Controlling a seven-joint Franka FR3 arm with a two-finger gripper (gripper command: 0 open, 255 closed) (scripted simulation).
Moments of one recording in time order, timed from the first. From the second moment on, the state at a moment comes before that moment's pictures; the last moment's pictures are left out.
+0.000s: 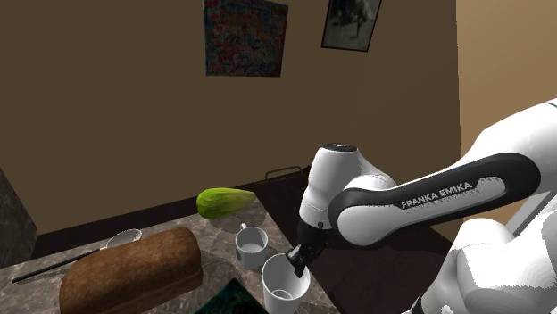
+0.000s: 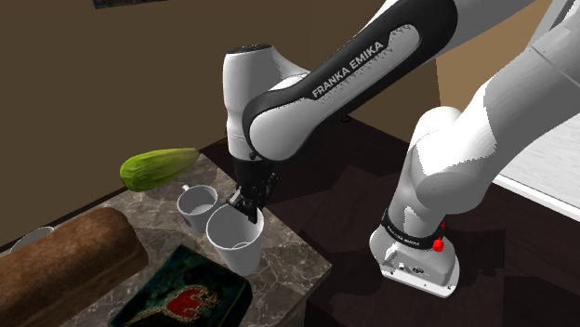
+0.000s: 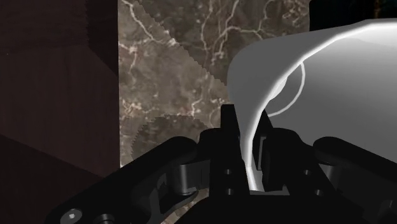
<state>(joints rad) 0.21 -0.47 0.39 -2.78 0.45 2.34 0.33</state>
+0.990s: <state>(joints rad) 0.20 -0.59 0.35 -2.69 0.41 2.13 0.37</state>
